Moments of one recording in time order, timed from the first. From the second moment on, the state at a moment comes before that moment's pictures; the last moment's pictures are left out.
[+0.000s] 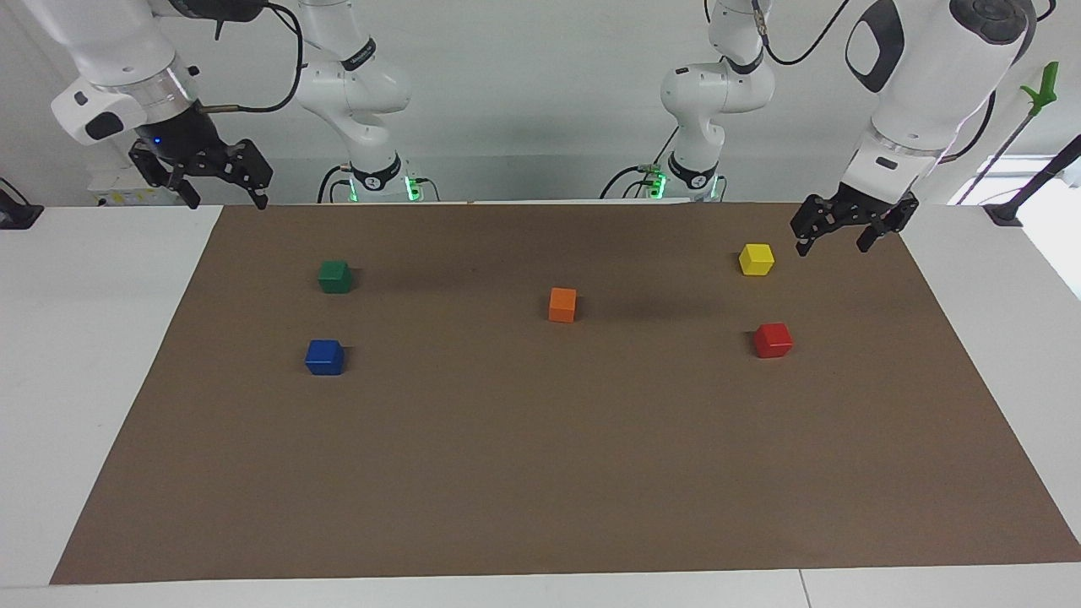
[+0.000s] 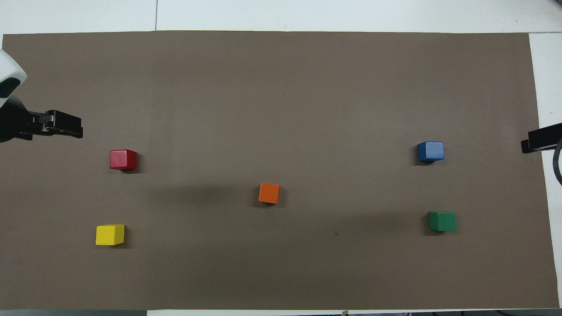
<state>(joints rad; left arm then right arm) 0.03 0.00 -0.08 -1.65 0.03 1.66 -0.04 -0.03 -0.05 -0.05 -1.56 -0.01 1.46 -0.04</state>
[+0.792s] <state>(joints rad) 0.04 0.08 -0.08 -2.15 0.00 2.28 -0.05 -0.03 -0.05 -0.05 -1.56 -0.01 1.46 -0.04</state>
